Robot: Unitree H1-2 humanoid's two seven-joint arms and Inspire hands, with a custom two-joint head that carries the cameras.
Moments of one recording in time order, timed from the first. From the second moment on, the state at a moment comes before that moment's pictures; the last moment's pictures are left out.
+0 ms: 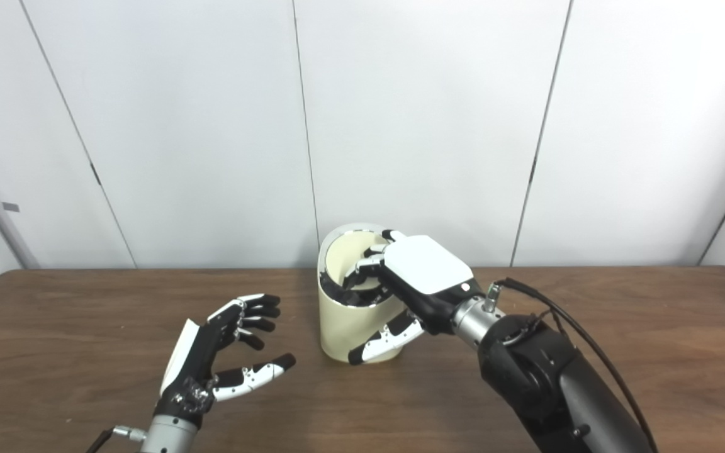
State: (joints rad) left arm -0.15 0.09 -0.06 -0.13 0.31 -0.05 0.03; right arm -0.60 -0.37 0.41 -0.17 -0.82 0.08 0.41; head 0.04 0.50
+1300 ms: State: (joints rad) left arm -0.15 0.10 -0.06 -0.13 0.30 -0.06 0.03; right arm -0.36 -0.27 0.09 -0.17 -0.44 0.12 0.24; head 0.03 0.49
